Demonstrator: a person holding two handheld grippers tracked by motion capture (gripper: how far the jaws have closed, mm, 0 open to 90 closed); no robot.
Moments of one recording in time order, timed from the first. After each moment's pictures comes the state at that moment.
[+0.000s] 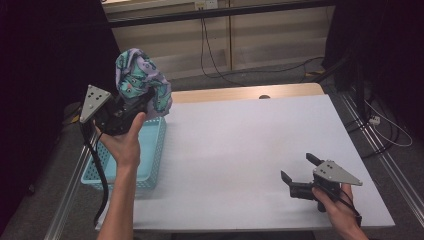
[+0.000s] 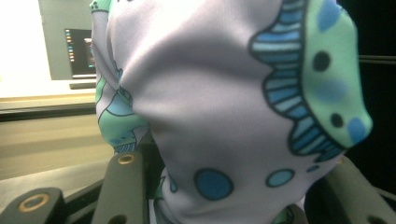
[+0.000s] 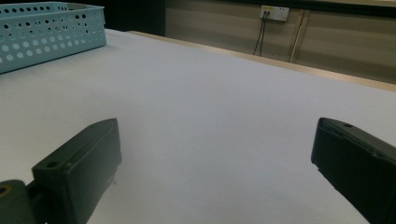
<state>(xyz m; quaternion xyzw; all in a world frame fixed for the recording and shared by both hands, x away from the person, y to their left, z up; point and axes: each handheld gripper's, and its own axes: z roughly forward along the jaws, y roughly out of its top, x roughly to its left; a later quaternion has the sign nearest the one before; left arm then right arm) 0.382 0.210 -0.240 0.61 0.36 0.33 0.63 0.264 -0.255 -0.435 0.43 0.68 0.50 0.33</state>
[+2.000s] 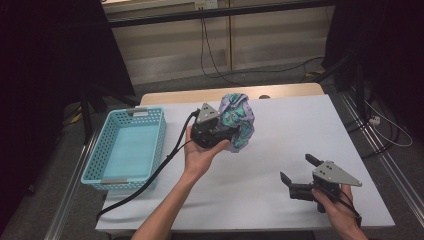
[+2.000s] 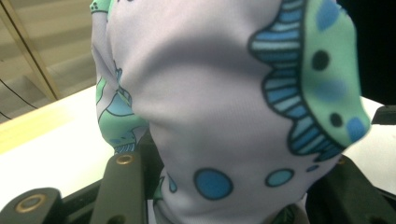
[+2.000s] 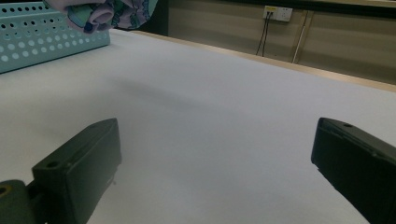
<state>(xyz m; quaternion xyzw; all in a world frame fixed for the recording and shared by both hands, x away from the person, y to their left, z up) 0.409 0.047 -0.340 0.80 0.29 0.15 0.51 0.262 -0.253 -0.435 0.42 0.68 0.50 0.32</state>
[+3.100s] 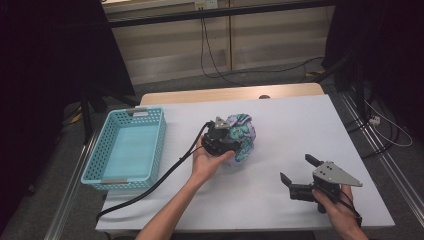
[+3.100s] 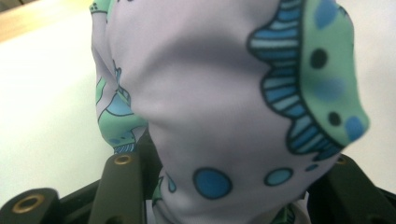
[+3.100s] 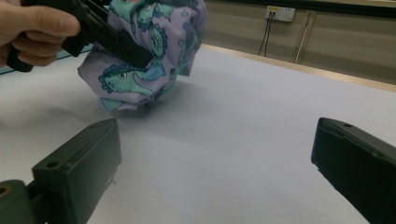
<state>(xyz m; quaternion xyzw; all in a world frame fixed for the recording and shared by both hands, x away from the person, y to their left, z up) 0.432 0.025 -0.411 0.85 0.31 0.12 0.40 0.261 -0.254 -0.434 0.42 0.69 0.50 0.32</state>
